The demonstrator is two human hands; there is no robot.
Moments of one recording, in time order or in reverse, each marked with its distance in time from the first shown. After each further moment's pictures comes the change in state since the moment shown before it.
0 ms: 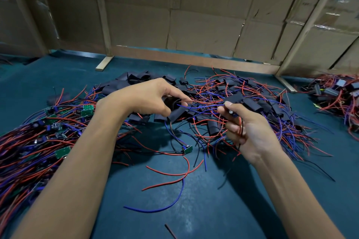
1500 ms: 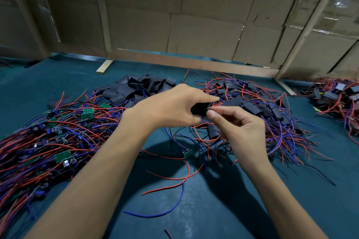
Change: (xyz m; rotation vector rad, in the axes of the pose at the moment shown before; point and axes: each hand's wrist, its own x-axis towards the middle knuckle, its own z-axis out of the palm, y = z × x) left_hand 0.018 0.037 0.033 0.242 0.229 0.354; right_hand -0.009 0.018 0.008 -0.370 -0.032 -0.559
